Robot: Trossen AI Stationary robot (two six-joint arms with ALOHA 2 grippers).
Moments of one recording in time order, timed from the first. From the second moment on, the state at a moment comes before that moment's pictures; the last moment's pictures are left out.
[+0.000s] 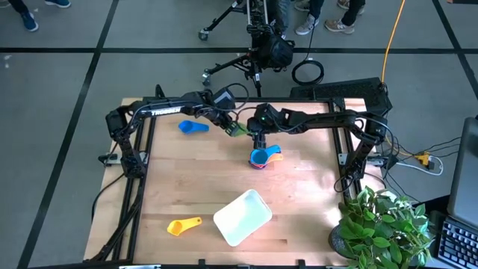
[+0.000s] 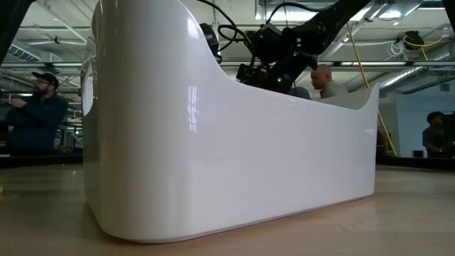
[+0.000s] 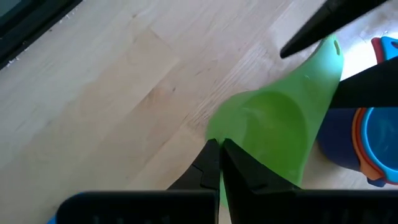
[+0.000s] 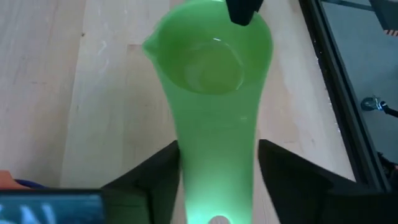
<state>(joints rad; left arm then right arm) 0.45 1.80 1.40 -0.68 0.08 -0.32 -0.37 1.73 1.07 -0.11 -0.01 -0.36</state>
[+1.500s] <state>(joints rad) 0.44 1.59 1.40 -0.72 0.06 -0.19 -0.40 1.58 1.07 -0.33 -0.18 -0.32</state>
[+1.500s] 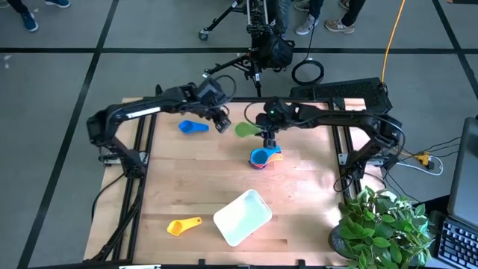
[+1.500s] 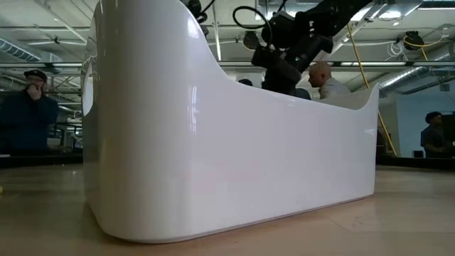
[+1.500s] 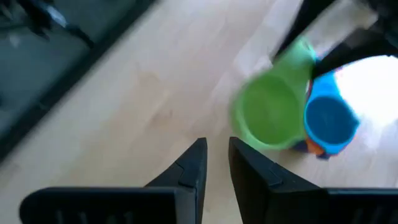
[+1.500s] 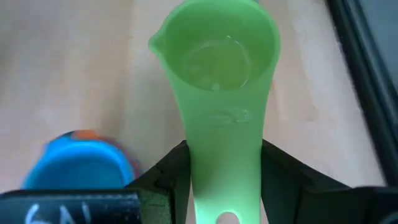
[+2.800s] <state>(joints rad) 0.44 1.31 0.98 -0.41 0.09 -0.20 -0.29 1.38 0.74 -0.34 -0.21 -0.35</state>
